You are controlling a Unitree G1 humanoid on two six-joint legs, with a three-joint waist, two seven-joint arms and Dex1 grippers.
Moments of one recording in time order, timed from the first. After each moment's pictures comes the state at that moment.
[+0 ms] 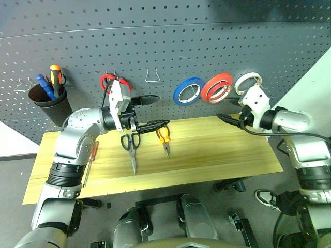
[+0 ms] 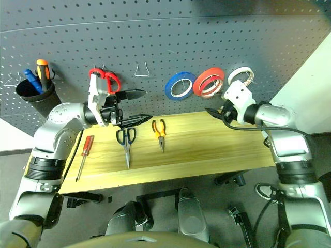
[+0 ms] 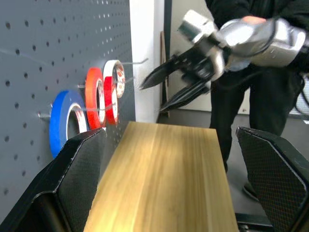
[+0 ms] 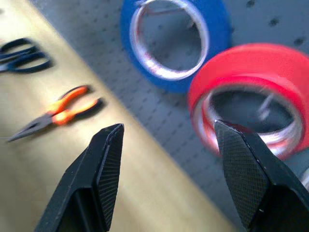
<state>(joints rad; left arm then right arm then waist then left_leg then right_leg) -0.55 0.51 -0.02 -0.05 -0.53 0.37 -1.09 -0.44 -0.80 -0.03 -0.03 0.22 0.36 0.93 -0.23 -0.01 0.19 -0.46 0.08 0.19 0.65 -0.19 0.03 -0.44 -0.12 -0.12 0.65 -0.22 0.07</state>
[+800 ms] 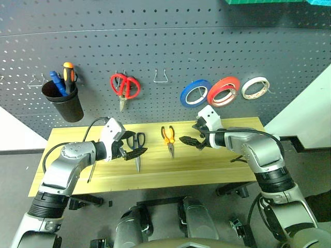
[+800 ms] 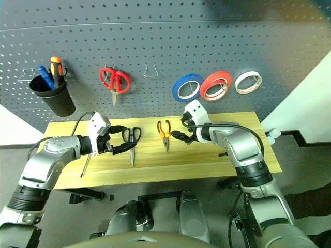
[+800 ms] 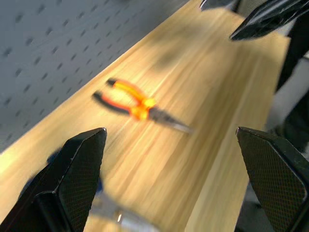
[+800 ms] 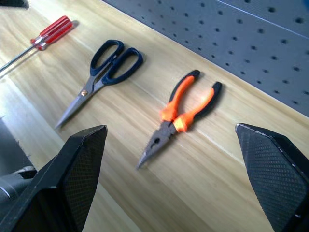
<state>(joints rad) -0.22 0.63 -0.04 -0.12 -0.35 0.52 -0.84 -0.60 -0.41 0.18 -0.04 0.27 1.06 0.56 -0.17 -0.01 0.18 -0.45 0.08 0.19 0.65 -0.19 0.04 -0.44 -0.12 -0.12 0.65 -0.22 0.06</state>
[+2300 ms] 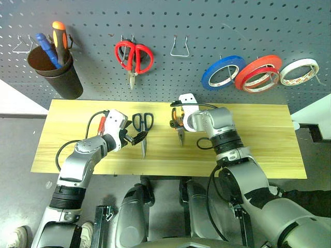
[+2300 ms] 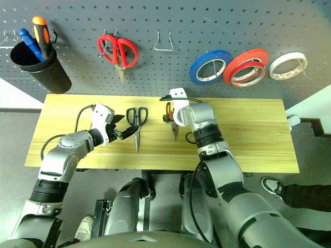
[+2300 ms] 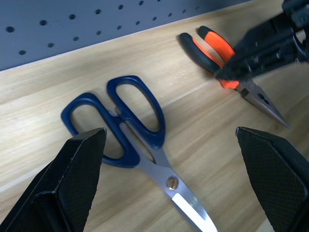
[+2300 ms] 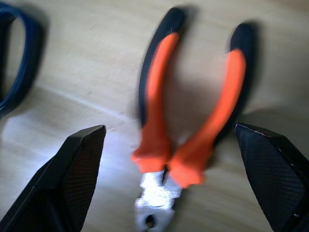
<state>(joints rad) -0.32 0.46 0.00 -0.05 -0.31 0.54 -0.60 -0.98 -0.05 0.02 0.59 0.13 1.10 0.15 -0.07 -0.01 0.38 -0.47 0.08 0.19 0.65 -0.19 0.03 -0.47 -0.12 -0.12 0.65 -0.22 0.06</state>
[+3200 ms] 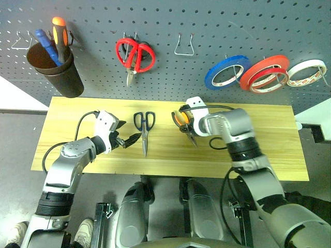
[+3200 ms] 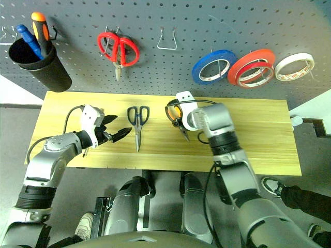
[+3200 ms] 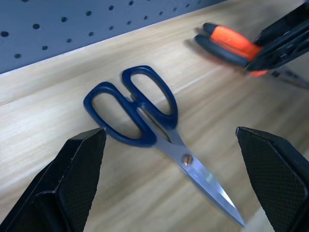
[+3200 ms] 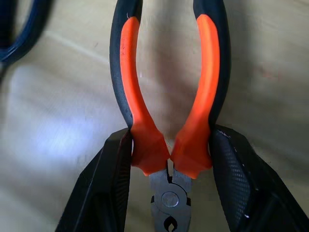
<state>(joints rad) -0.25 0.54 0.06 -0.10 -0.34 0.49 -0.70 -0.84 -0.27 0.12 0.15 0.22 1.38 0.38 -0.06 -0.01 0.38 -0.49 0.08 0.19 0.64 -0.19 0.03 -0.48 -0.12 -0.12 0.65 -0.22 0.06</state>
